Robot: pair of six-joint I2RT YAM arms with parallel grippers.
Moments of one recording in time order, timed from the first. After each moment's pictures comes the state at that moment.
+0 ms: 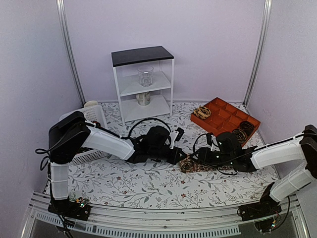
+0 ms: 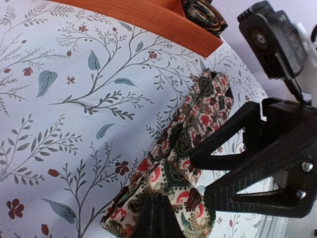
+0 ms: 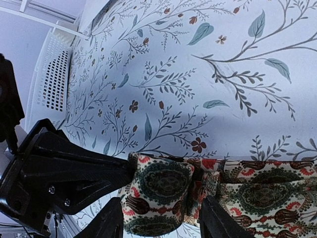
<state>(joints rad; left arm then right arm) -1.02 2.06 1.18 0.32 0.18 -0.51 0.78 1.40 0.49 0.29 -0.11 0.91</state>
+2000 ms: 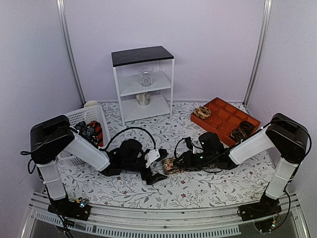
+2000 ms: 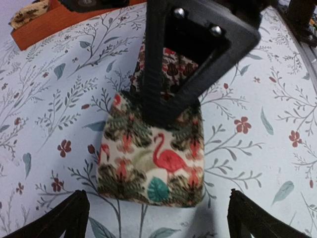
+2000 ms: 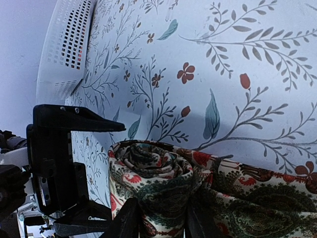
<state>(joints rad) -0.96 1.85 0.68 0.59 0.24 0.22 0.82 1.76 0.66 0.47 -0.39 0.89</state>
